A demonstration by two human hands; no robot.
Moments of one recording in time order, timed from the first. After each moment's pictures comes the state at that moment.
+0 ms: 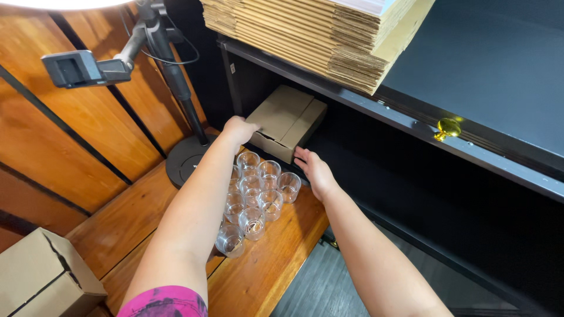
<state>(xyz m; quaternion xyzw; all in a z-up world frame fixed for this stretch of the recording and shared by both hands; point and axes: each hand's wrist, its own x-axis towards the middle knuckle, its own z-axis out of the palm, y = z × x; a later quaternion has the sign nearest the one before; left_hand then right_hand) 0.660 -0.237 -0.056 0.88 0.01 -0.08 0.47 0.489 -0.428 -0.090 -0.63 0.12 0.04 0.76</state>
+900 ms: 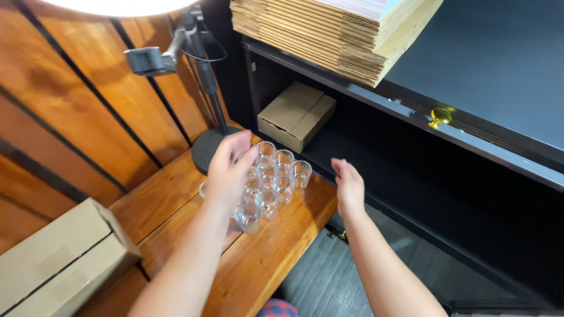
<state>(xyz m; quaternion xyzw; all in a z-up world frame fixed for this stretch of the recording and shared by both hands) 0.395 -0.172 0.058 0.68 -0.05 0.11 0.72 0.395 -0.423 -0.075 -0.61 0.24 -0.19 0.73</state>
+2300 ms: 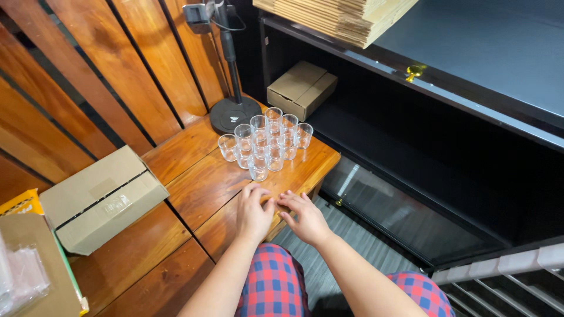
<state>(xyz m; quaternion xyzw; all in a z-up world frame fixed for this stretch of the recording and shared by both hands) 0.254 -0.139 -0.149 0.88 -0.12 0.25 0.38 0.210 -0.322 -0.140 -0.92 -0.16 -0.11 0.35</state>
